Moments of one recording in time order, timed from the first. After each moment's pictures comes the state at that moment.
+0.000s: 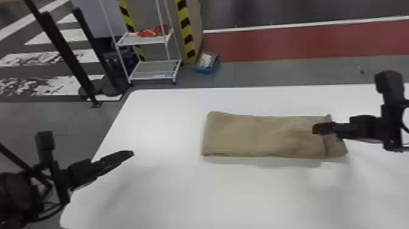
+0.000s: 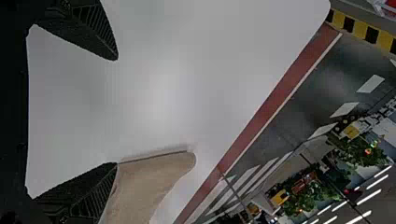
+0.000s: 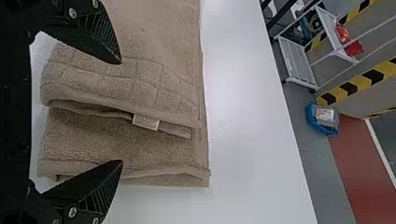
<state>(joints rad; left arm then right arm) 0.03 0.21 0.68 -1.87 0.20 1.36 -0.93 -0.49 -0.08 -0.10 -1.43 0.11 1.35 0.70</state>
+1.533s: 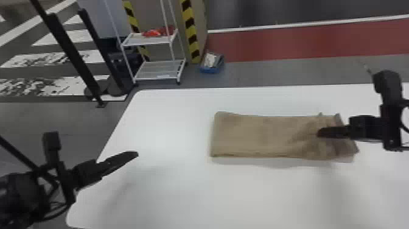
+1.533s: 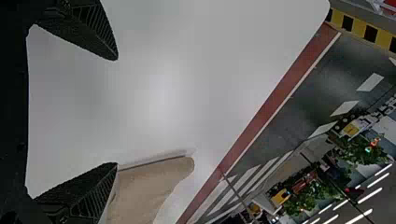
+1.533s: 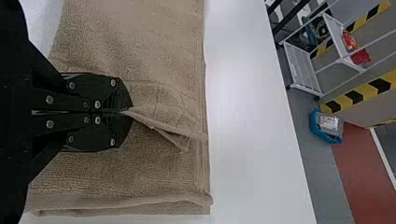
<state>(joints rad) 0.03 0.22 0.68 -1.86 0.20 1.34 -0.94 -0.50 -0.07 -0.08 -1.39 0.12 1.31 0.72</state>
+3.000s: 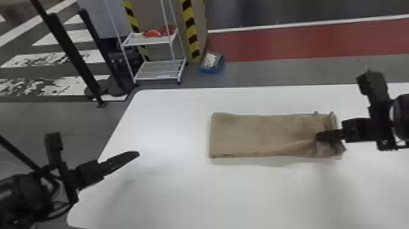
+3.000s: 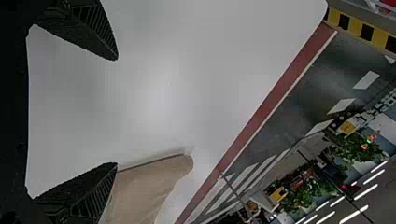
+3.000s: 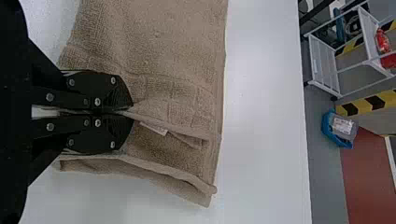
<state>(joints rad) 0.03 0.22 0.67 -1.83 0.20 1.29 -0.94 -0.50 -0.08 0.02 -1.37 0.23 1.27 0.74</state>
